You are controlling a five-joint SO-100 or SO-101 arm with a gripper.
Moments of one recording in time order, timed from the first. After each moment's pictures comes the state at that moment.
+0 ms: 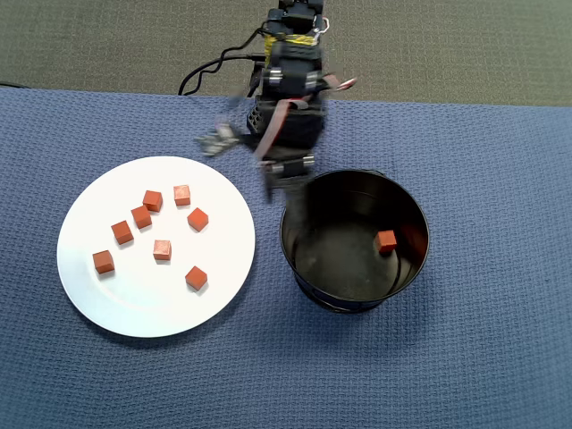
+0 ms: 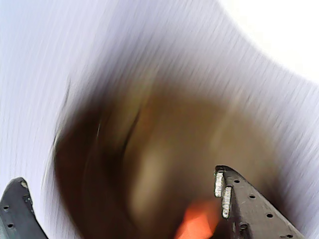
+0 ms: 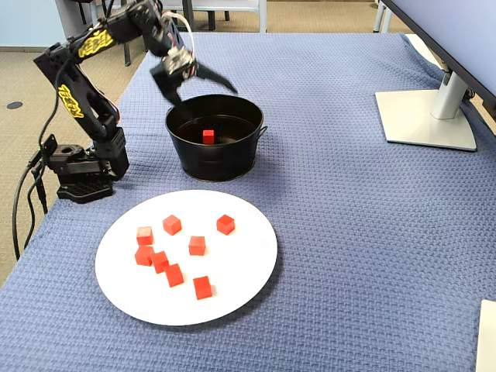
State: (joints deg) arm 9.5 113.7 92.5 82.9 -36.1
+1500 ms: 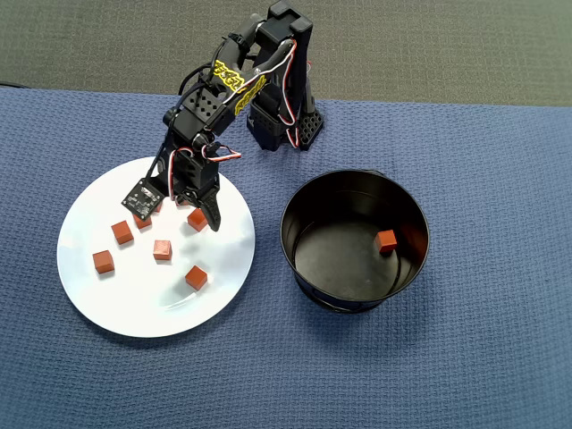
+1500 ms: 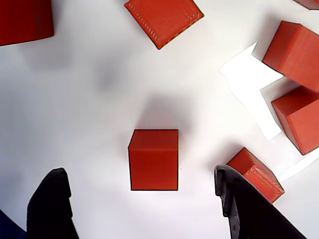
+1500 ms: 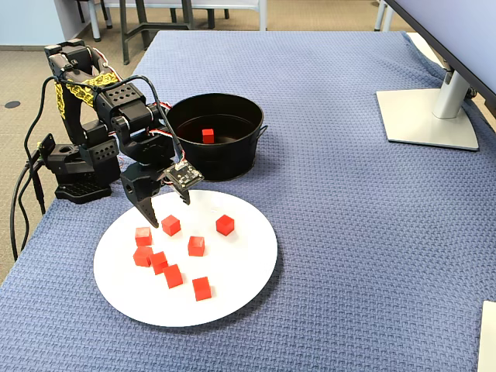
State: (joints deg) arm 40.8 96.8 116.1 57.3 -96.4
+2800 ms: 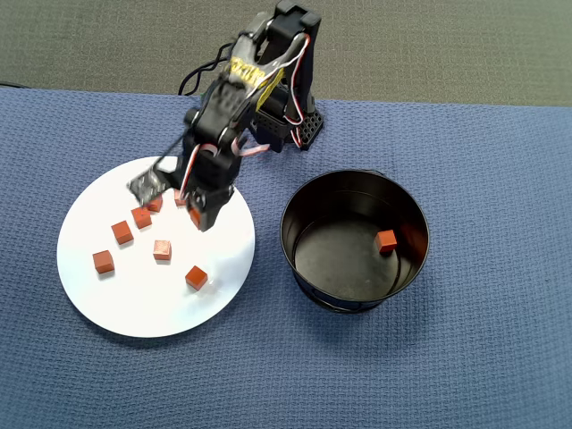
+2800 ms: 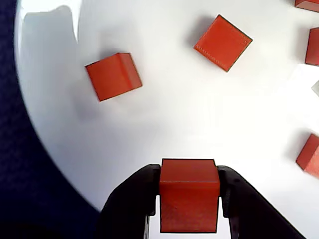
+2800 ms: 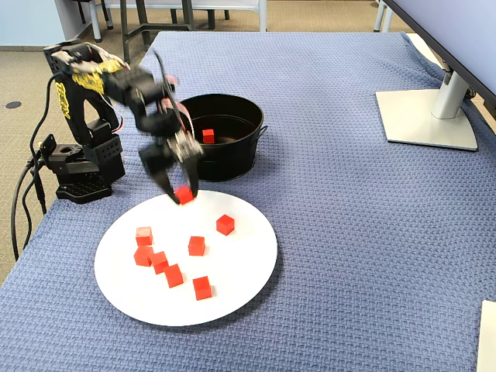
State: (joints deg) arm 30.3 106.9 110.0 64.0 -67.6
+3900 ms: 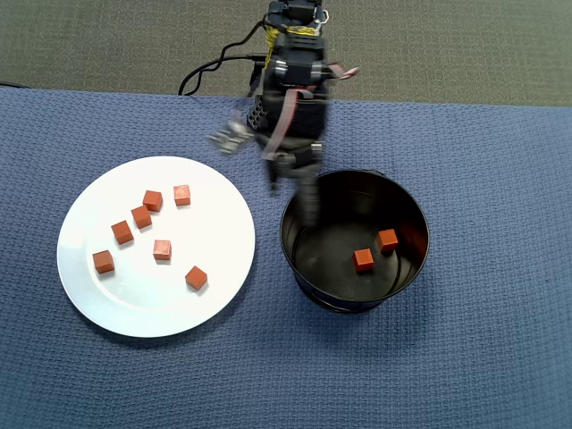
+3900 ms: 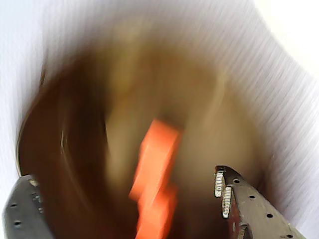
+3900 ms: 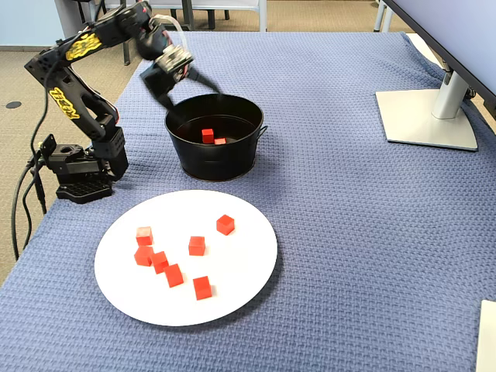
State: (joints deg) arm 10.9 122.9 101.7 81.5 -45.4
